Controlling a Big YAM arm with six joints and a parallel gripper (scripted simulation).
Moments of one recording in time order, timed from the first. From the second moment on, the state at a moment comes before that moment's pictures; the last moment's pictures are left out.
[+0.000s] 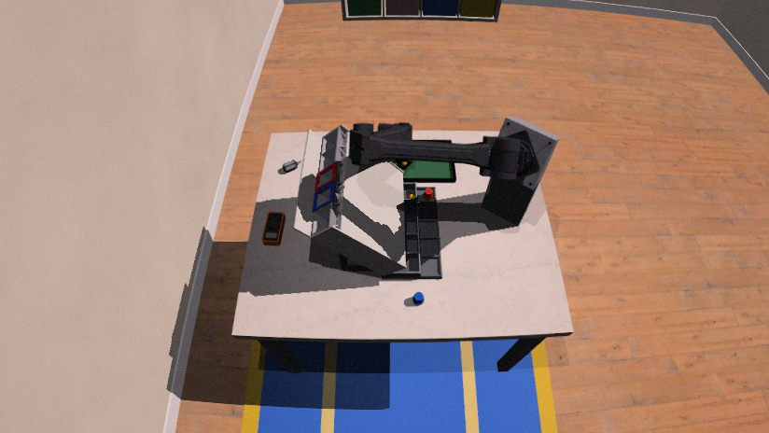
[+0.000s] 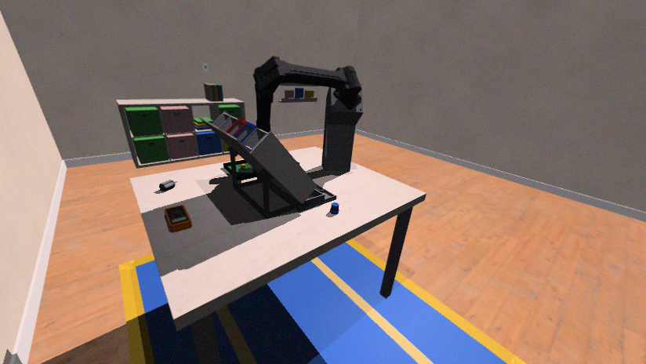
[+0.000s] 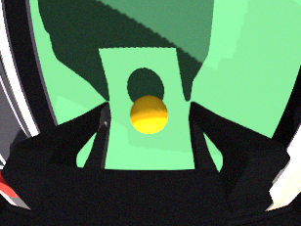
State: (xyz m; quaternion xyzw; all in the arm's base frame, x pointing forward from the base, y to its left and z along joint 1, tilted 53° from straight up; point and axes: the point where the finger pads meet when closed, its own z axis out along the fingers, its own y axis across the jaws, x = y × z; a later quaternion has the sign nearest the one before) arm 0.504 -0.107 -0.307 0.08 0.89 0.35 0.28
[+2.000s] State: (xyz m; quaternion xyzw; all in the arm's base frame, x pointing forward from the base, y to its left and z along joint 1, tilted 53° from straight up) arm 0.504 -0.105 -0.308 0.08 0.89 0.35 0.28
